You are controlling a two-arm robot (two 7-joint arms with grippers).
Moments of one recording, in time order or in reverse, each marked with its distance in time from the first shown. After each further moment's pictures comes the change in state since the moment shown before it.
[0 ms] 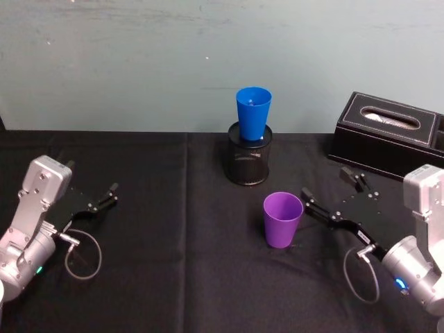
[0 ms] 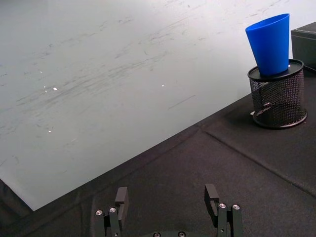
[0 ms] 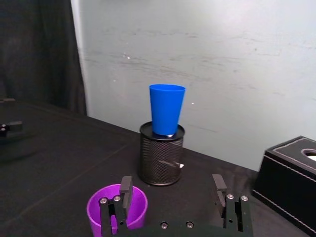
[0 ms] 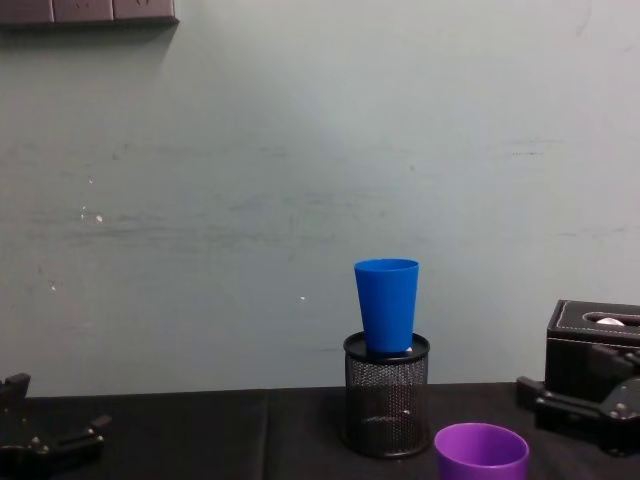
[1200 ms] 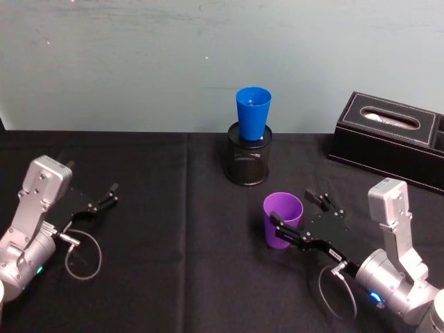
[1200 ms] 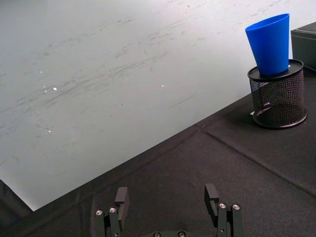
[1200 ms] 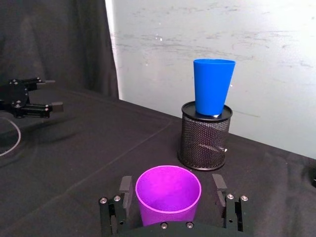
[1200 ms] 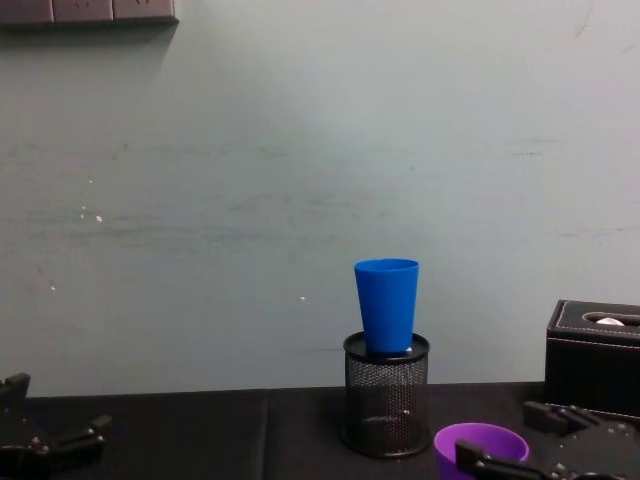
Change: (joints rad) left arm 0.000 0.000 0.000 0.000 0.000 0.000 0.000; right arm 0.014 -0.089 0.000 0.071 -0.038 0.047 0.147
